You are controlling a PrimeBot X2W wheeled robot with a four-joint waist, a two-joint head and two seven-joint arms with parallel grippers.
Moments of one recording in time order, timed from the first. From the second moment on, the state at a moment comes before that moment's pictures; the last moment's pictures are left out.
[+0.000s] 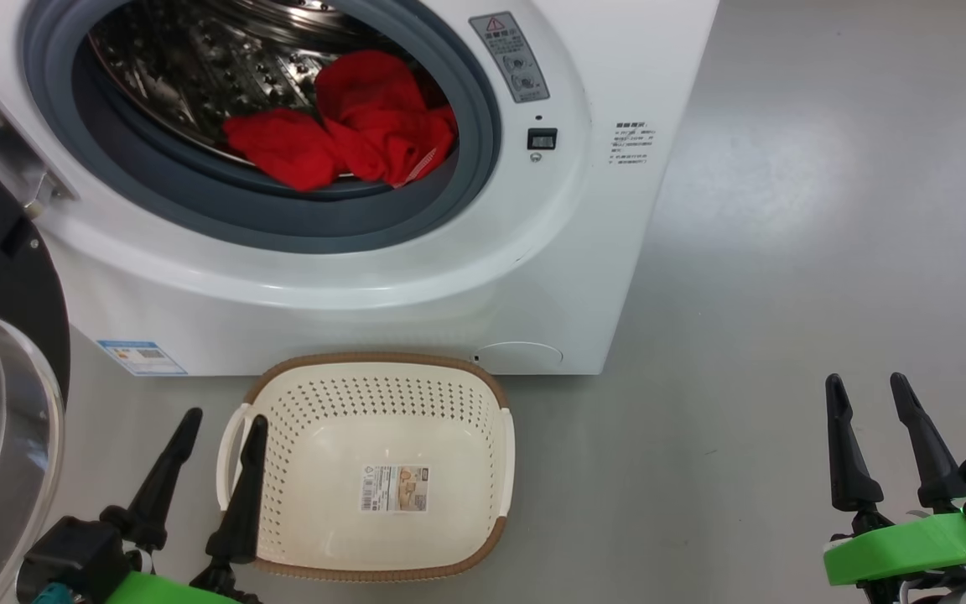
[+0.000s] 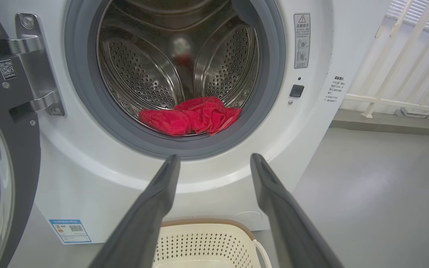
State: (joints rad) left arm -0.08 0.21 -0.10 0.13 -0.40 -0.13 -0.26; right arm 0.00 -0.04 -0.14 0.15 0.31 0.12 -0.26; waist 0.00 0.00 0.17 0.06
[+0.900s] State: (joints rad) left arm -0.55 0.22 -0.21 0.41 -0.44 -0.13 -0.26; right arm -0.10 -0.04 -0.11 0.14 0.35 0.12 -0.26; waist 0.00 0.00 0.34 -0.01
